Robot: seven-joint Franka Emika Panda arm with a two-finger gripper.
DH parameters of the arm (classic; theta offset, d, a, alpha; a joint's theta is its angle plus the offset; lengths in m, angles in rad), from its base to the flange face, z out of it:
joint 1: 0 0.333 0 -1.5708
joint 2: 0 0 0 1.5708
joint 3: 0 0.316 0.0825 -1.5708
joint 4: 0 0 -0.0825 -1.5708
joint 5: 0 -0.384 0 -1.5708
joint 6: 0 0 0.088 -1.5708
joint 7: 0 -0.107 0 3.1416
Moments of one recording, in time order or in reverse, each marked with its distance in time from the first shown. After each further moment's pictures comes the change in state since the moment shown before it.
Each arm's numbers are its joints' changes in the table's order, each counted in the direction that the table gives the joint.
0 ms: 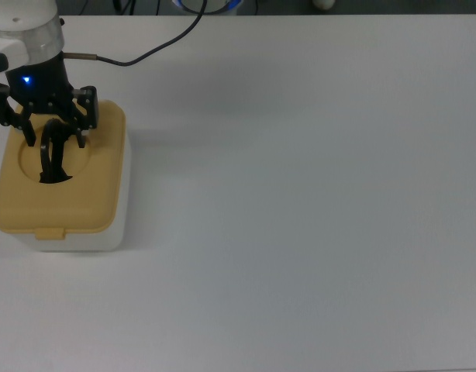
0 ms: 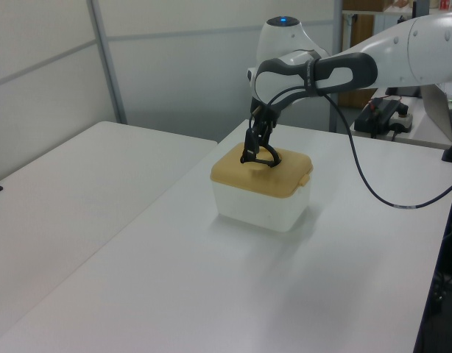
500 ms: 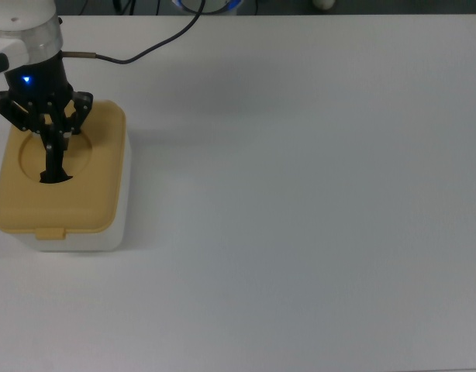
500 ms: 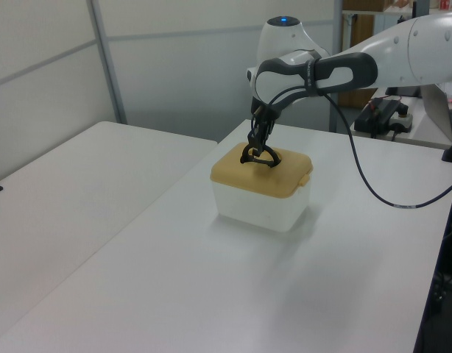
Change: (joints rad) arm -0.003 0.000 0.000 0.000 0.000 0.000 0.043
